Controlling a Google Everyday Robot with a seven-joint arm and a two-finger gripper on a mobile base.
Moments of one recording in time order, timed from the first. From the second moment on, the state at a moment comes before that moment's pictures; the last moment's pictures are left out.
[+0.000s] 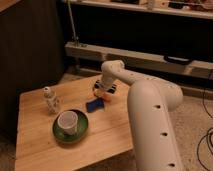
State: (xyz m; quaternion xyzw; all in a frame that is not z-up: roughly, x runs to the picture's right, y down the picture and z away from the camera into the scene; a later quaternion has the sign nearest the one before) arm -0.032 0.028 0.966 -0.34 -0.04 0.36 0.87
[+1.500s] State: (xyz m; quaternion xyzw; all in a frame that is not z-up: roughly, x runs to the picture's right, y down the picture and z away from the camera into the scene) arm -0.142 0.002 0.741 -0.36 -0.42 0.29 0.78
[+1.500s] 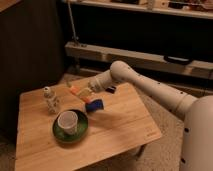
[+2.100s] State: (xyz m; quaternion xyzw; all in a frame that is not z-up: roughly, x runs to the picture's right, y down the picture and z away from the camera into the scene) arm -0.183 0.039 0.683 -0.37 -0.49 0.23 0.76
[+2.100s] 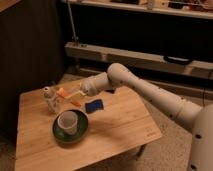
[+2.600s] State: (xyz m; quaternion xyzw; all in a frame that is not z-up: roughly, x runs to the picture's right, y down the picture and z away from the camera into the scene) arm -0.201 0.074 0.676 -0.39 -0.48 0.19 0.76
